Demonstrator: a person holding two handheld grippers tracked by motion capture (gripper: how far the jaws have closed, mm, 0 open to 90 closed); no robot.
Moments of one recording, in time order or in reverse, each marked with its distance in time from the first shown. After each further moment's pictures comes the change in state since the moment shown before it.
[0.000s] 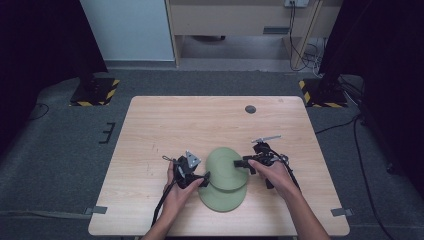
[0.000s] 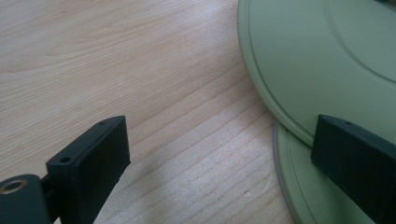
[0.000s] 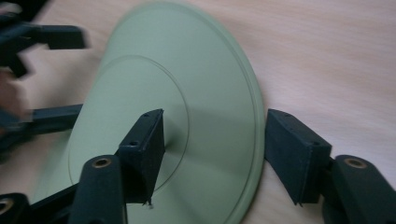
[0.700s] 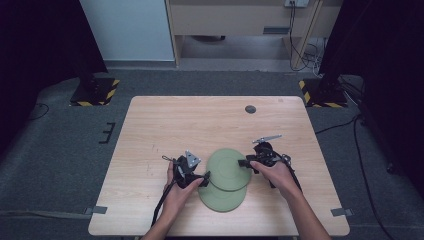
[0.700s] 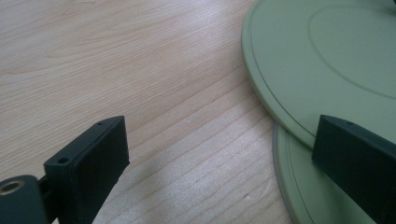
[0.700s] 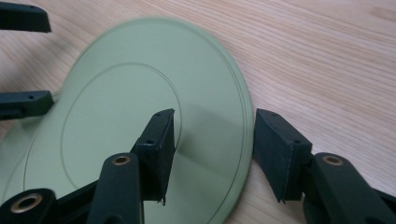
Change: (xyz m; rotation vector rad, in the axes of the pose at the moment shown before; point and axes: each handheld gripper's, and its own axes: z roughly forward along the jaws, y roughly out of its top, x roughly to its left) left arm 0.001 0.001 0.000 -0.007 -0.005 -0.004; right arm 0.002 0.001 -0.010 0.009 -0.147 -0.087
